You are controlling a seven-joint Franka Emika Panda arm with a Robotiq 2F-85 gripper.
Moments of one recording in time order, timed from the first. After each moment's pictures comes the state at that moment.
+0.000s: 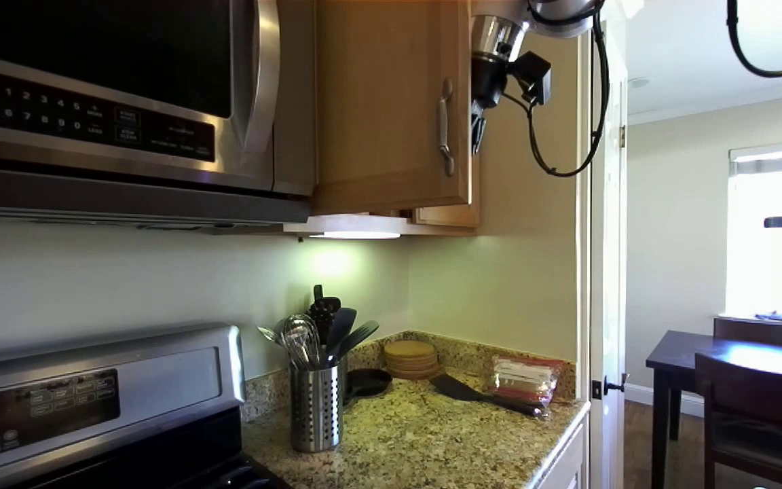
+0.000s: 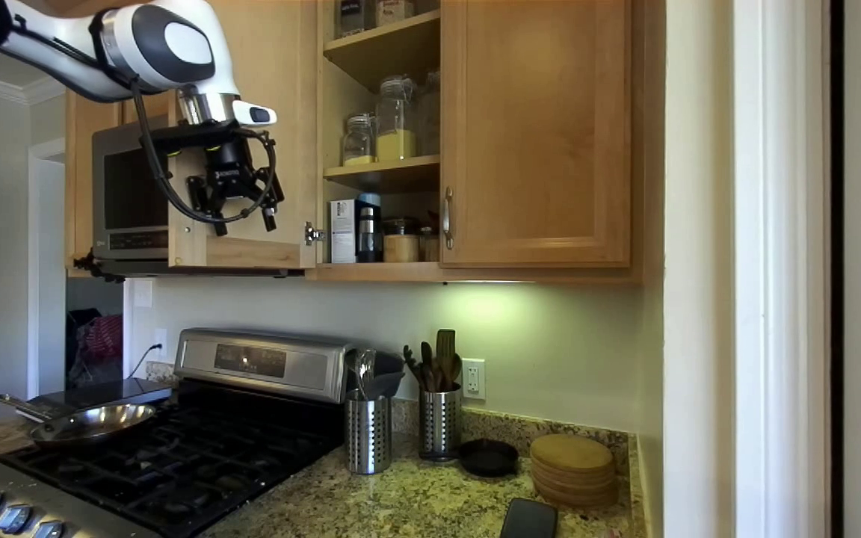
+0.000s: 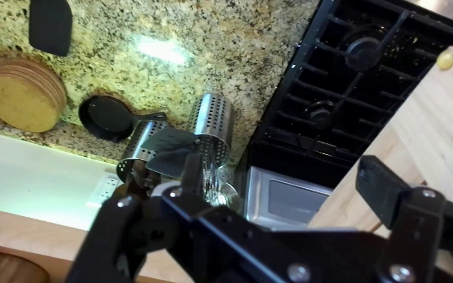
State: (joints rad) arm 0.12 -0.34 0.10 -1.80 0.00 1.83 -0.12
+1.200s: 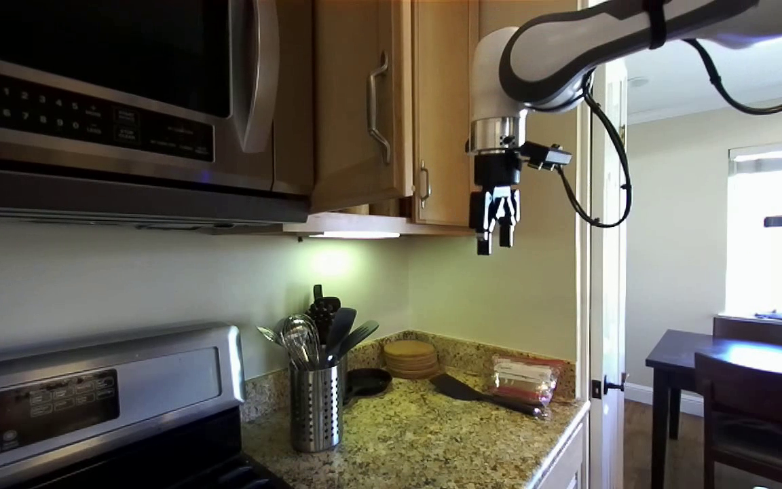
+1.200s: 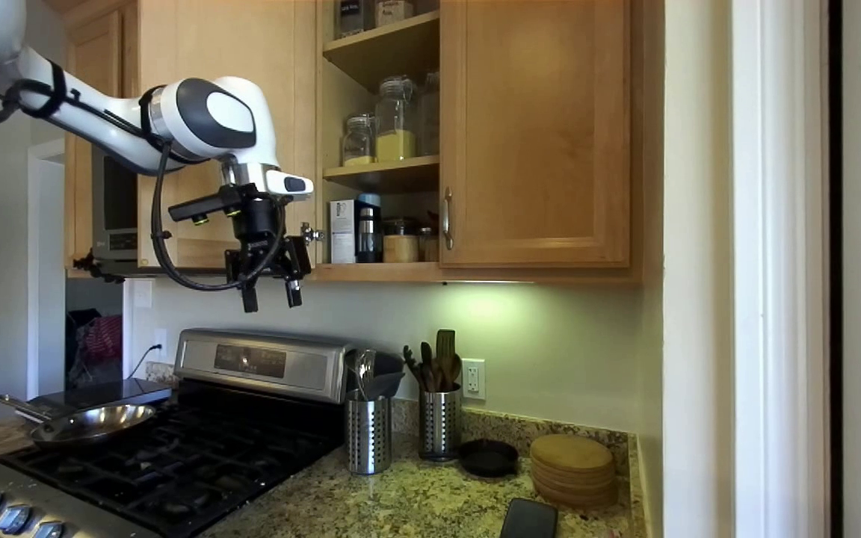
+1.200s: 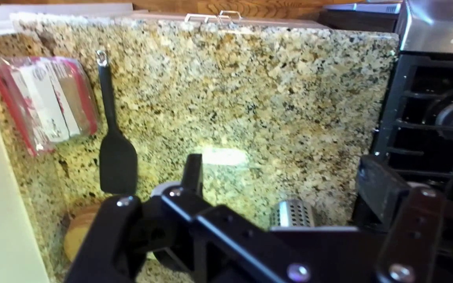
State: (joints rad) arm 0.02 -0.32 0.07 -2.03 -0.11 1.79 0.06
